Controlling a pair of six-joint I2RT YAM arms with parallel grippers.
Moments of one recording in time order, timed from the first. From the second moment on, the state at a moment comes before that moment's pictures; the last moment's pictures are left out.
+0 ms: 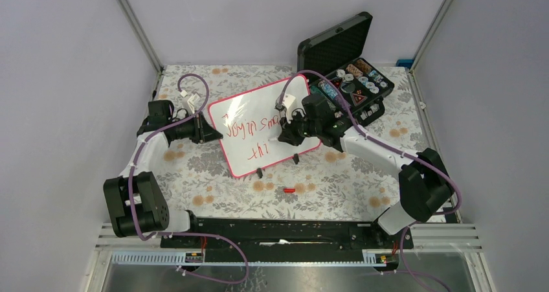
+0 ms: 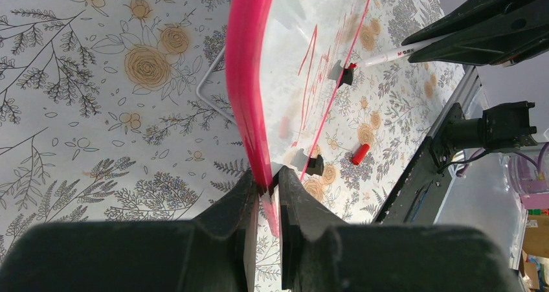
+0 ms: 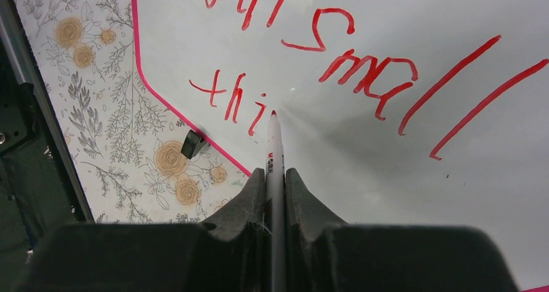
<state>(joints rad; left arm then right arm) 0.20 1.36 0.91 -0.48 1.03 0.16 0.67 1.56 1.11 -0.18 -0.41 -0.12</state>
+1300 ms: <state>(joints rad) 0.20 1.36 0.91 -0.48 1.03 0.16 0.71 1.60 1.01 -0.14 -0.43 -0.12</state>
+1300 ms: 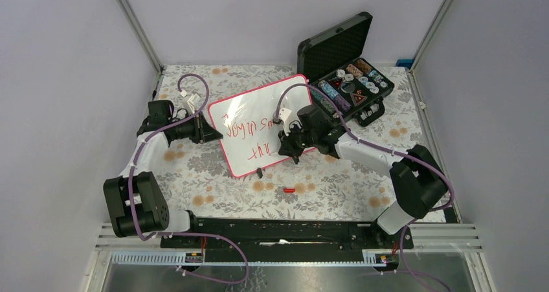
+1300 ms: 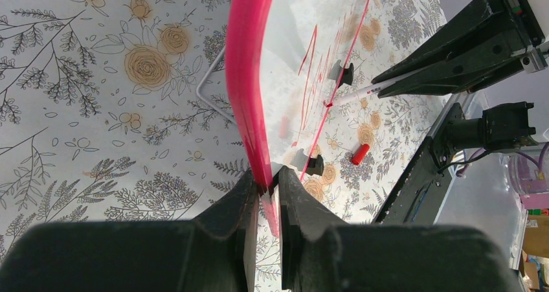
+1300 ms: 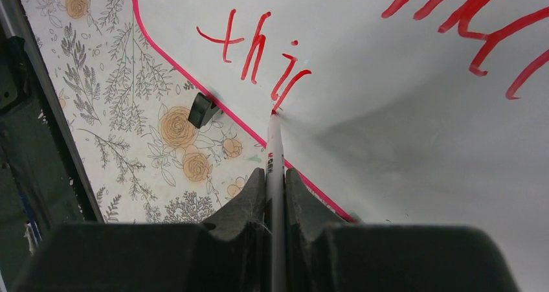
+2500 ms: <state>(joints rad) 0.20 1.36 0.91 -0.48 1.03 0.16 0.66 1.58 1.08 -0.15 -0.41 -0.12</state>
